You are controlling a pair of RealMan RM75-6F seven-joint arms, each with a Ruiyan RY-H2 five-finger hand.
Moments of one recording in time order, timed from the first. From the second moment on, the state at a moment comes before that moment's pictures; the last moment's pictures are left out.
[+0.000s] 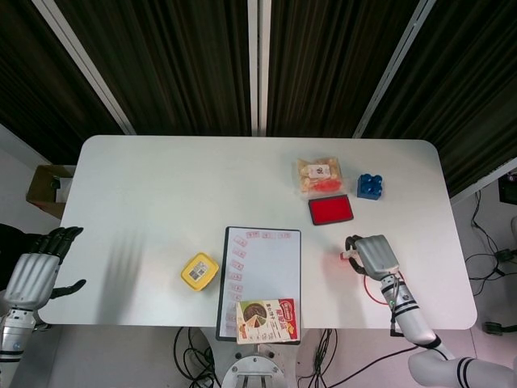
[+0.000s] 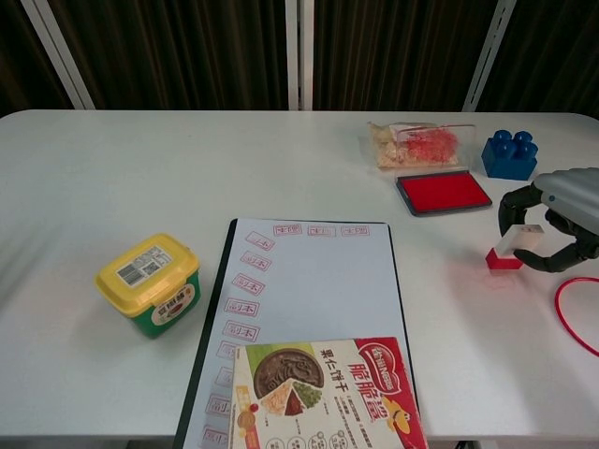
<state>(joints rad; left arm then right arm) -0.11 -1.15 0.01 -1.52 1.58 1.48 -0.02 0.45 -1.56 -0.01 -1.34 -1.33 1.16 -0.23</state>
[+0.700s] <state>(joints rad) -0.11 -1.15 0.01 -1.51 1.58 1.48 -0.03 0.45 -1.56 0.01 -1.33 -1.34 1.09 -0.26</state>
